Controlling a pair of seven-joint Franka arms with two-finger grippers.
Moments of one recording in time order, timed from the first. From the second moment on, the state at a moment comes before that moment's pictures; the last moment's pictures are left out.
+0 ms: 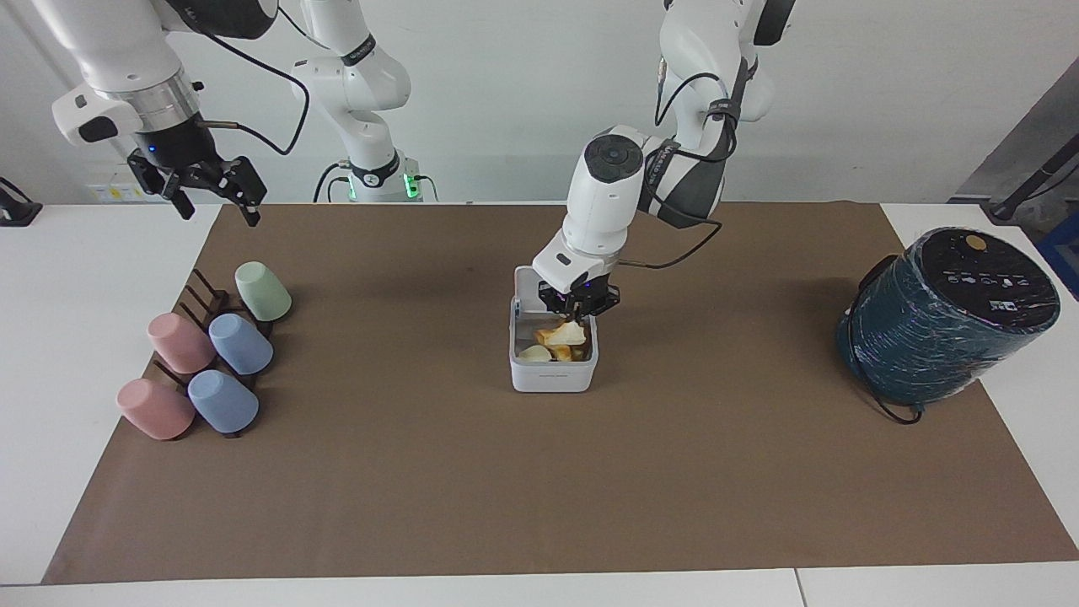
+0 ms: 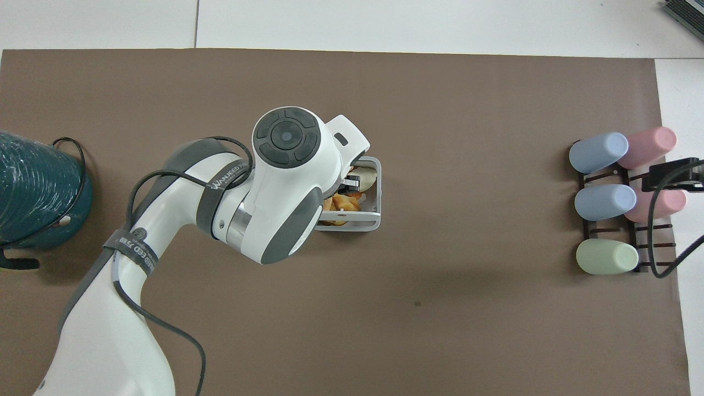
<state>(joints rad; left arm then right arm) -0.58 0.33 -0.06 -1.65 -0.04 2.06 -0.50 -0.02 -0.09 -0.06 -1.66 -0.04 1.61 0.07</state>
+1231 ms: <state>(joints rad) -0.56 0.30 -0.04 -1.67 -0.08 2.10 -0.56 -0.01 -0.05 -0.06 -1.63 -0.04 1.59 0.07</state>
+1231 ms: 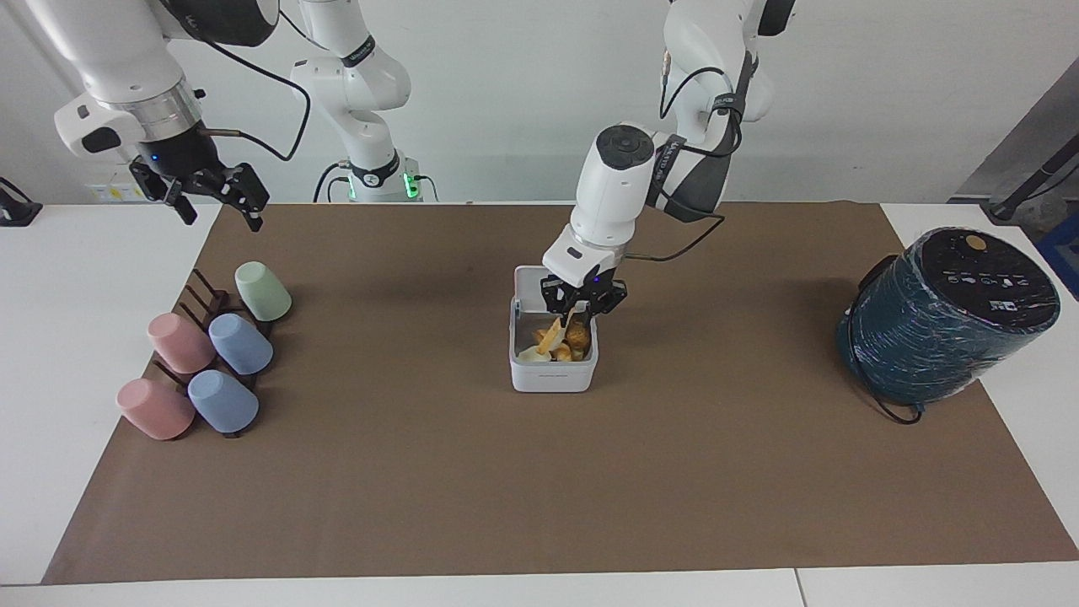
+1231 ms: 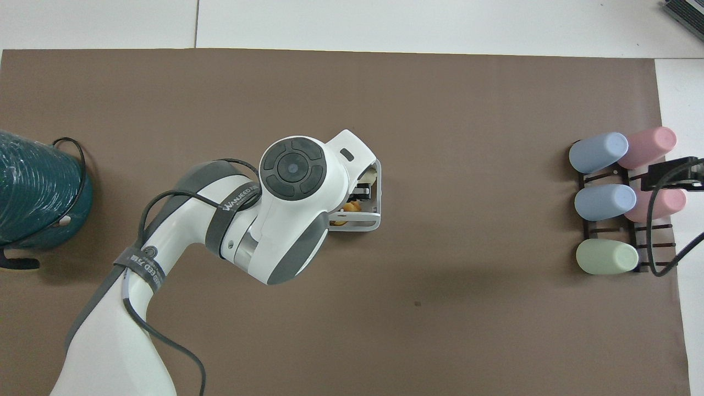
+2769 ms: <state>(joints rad) -0.14 0.16 -0.02 -1.44 0.02 1.57 0.00 0.00 -0.05 -0.06 -1.63 -0.04 1.58 0.07</state>
